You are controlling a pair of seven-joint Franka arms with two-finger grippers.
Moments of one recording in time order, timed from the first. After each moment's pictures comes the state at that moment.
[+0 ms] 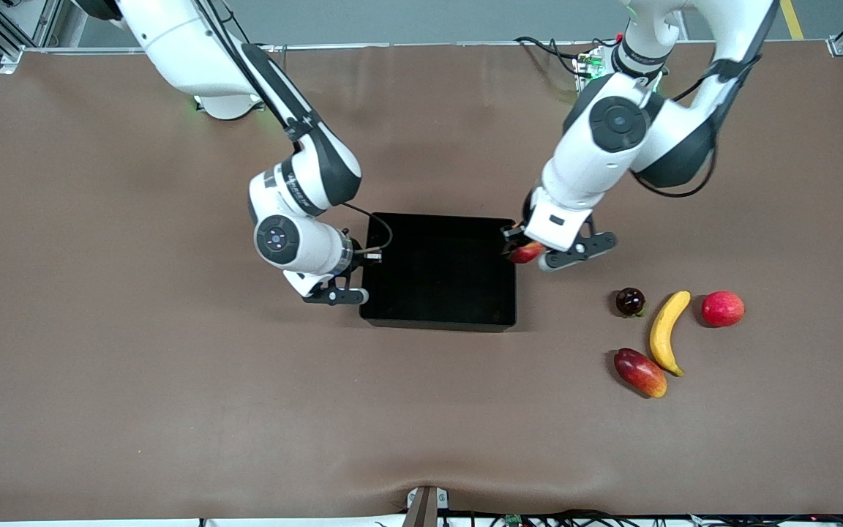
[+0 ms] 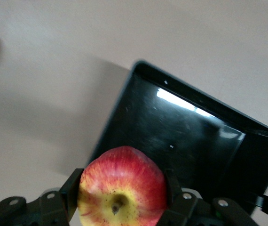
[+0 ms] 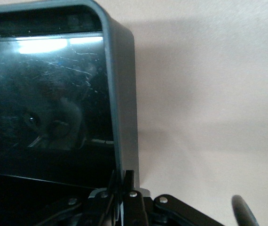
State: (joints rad) left arm -0.02 0.27 -0.58 -1.90 0.06 2.26 -1.01; right arm 0.50 0.59 0.07 -1.70 0.35 2.17 0.43
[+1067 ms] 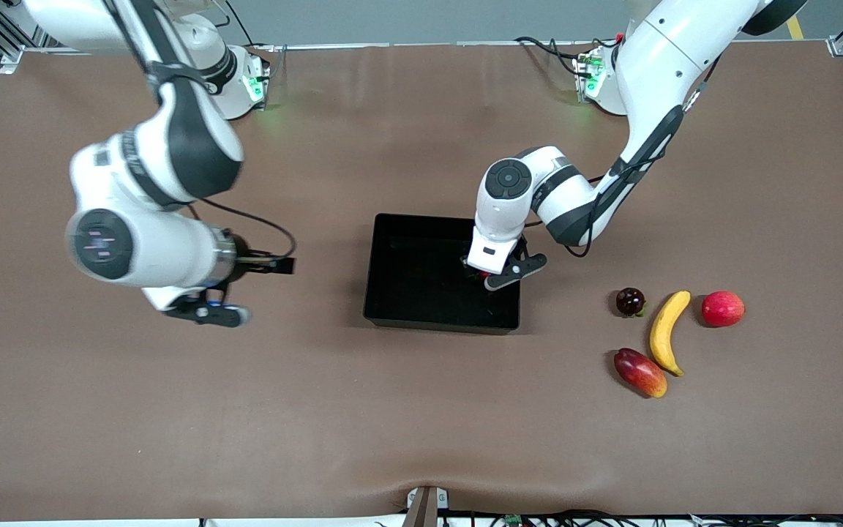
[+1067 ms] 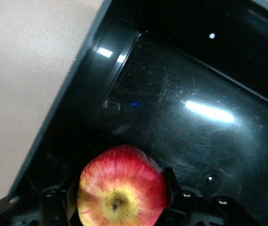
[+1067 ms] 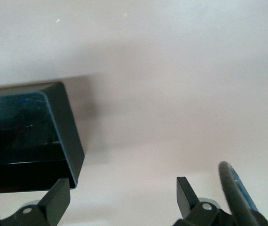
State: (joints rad) left arm -0.12 0.63 -0.58 -1.87 0.56 2.38 -1.45; right arm 0.27 0.49 0.02 -1.26 0.19 1.49 0.48
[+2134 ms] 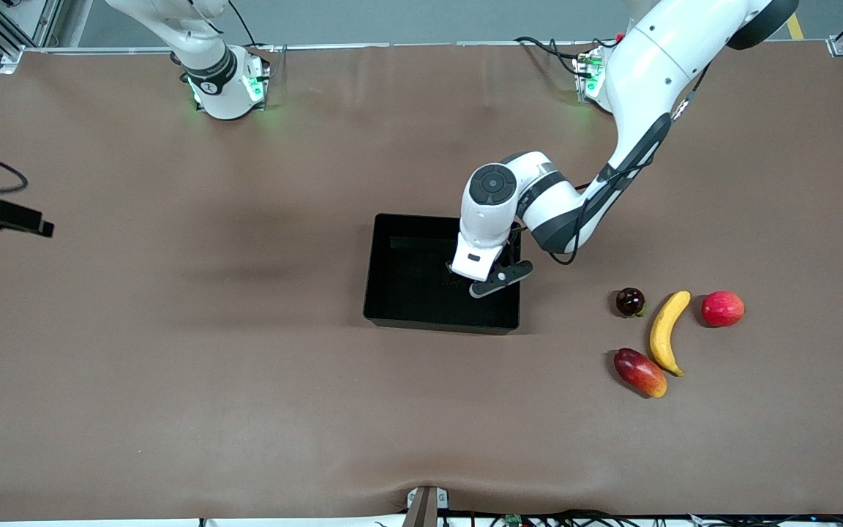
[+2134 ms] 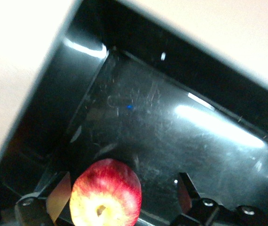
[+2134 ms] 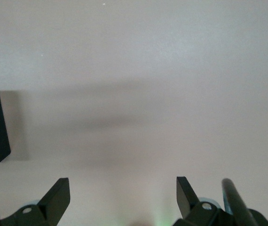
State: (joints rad) left arm -0.16 0.66 -0.59 -1.72 0.56 2.29 -1.45; right arm -0.12 0.20 0.02 -1.31 0.05 1.38 -0.03
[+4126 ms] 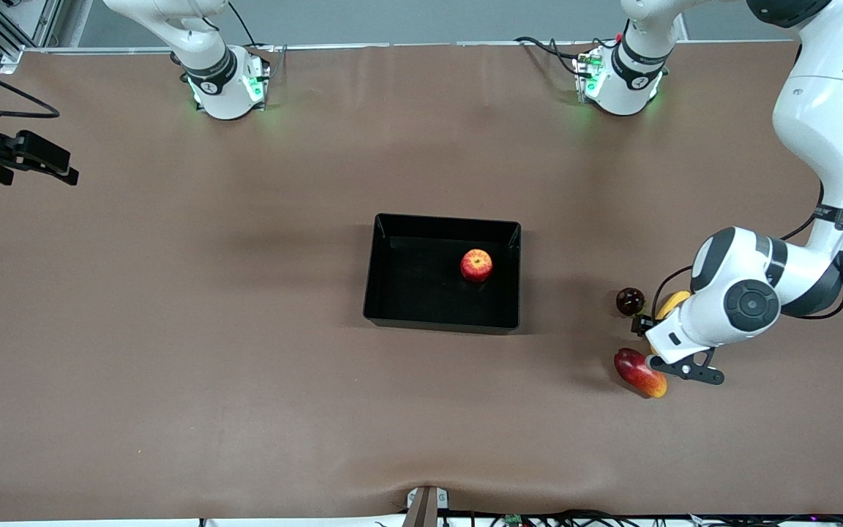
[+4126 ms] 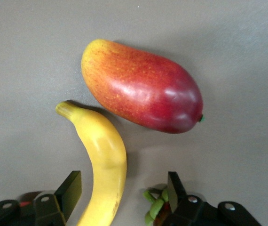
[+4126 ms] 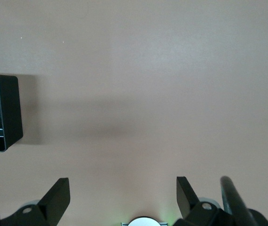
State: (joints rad) left arm 0.40 0.77 -0.62 -1.58 0.61 2.09 -0.16; right arm -0.03 0.03 0.03 -1.45 0.03 1.39 0.03
